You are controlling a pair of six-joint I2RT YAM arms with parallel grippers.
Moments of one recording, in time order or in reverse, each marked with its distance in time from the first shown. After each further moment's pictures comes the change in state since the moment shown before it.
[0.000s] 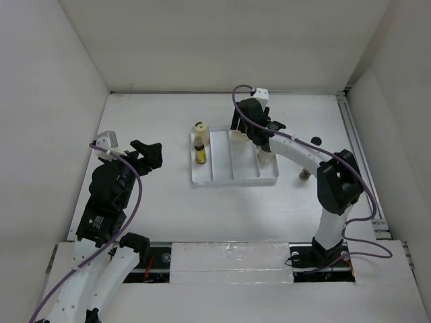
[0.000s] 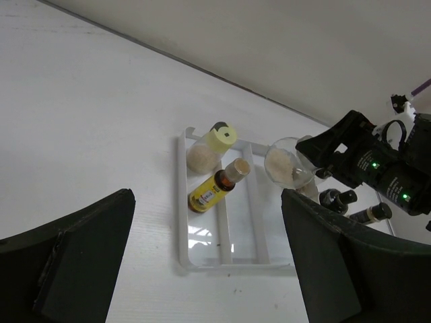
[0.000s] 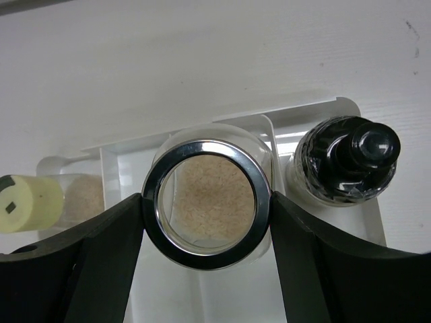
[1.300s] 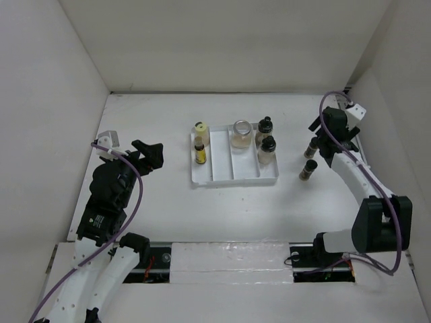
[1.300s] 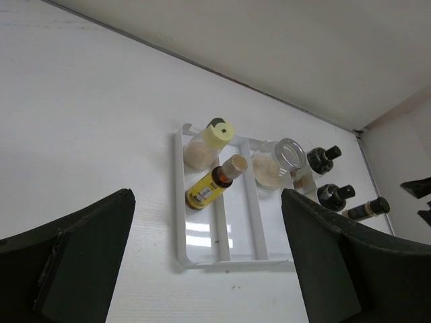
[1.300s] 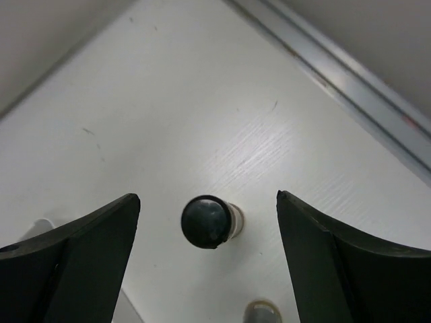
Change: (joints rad) left arm 0.000 0.008 0.000 0.000 0.018 0.000; right arm -0.550 -0.496 -0.478 0.085 0.080 0.019
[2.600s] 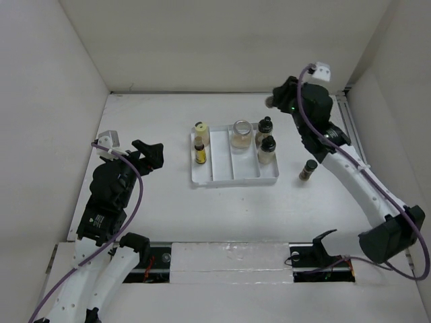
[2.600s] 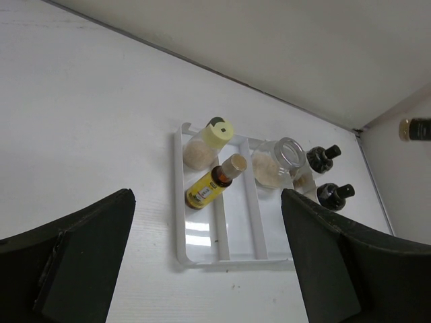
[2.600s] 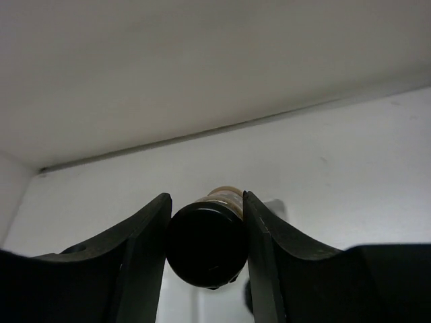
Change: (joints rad) left arm 0.000 0.001 0.000 0.000 0.005 0.000; right arm 0.310 -0.060 0.293 -0.009 -0.227 -0.132
